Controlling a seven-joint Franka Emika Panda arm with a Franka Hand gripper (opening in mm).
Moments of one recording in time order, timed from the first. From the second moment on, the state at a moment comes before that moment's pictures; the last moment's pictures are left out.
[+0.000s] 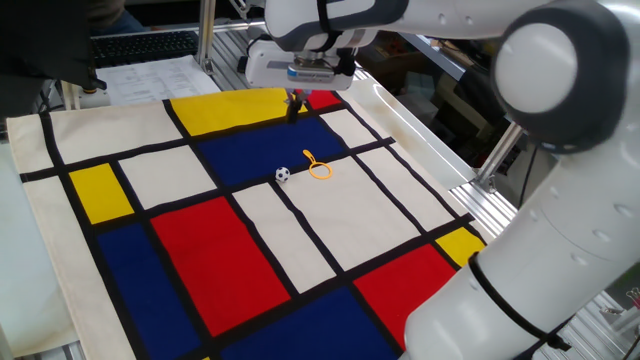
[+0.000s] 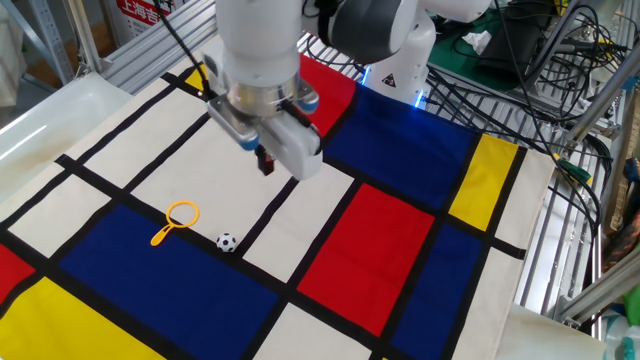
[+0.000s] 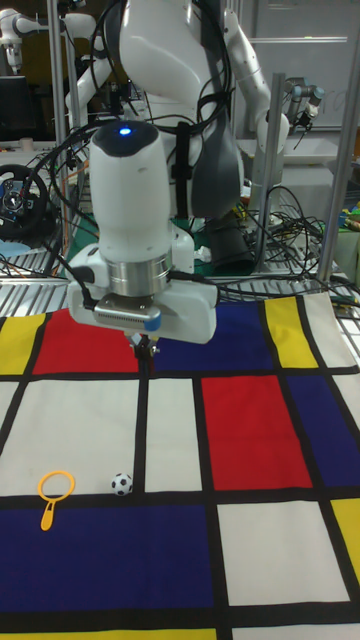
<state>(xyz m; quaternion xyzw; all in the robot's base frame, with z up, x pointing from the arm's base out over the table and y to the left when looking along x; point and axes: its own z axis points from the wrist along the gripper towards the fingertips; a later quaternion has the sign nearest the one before) 0.524 -0.033 0.285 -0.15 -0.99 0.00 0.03</state>
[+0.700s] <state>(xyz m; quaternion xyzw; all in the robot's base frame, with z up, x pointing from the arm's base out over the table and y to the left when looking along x) 0.560 -0.069 0.250 -0.12 -0.99 0.00 0.02</state>
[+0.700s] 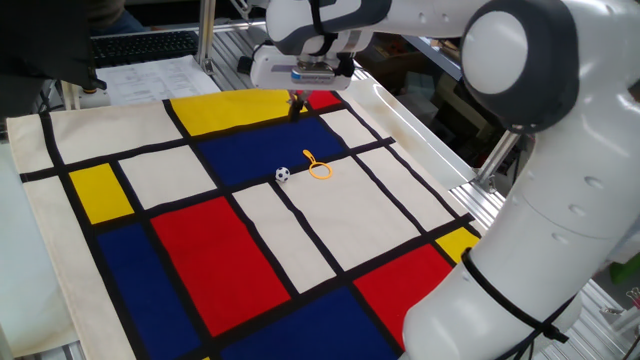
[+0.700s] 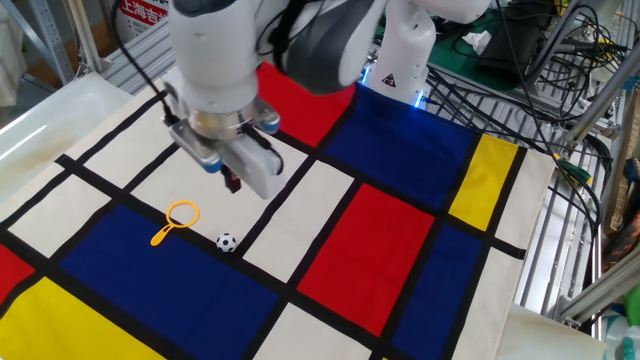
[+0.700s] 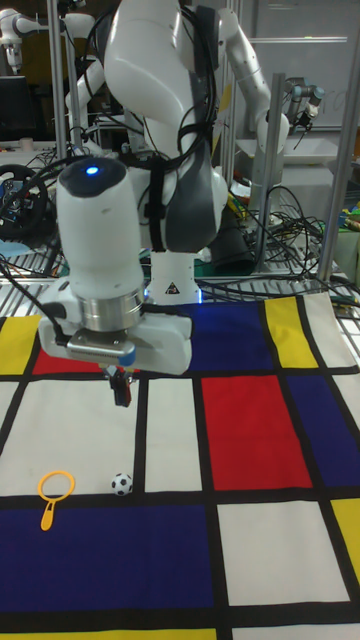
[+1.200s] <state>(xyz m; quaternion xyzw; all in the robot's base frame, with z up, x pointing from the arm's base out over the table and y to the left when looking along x) 0.564 -0.089 0.232 -0.09 -1.00 0.00 0.02</state>
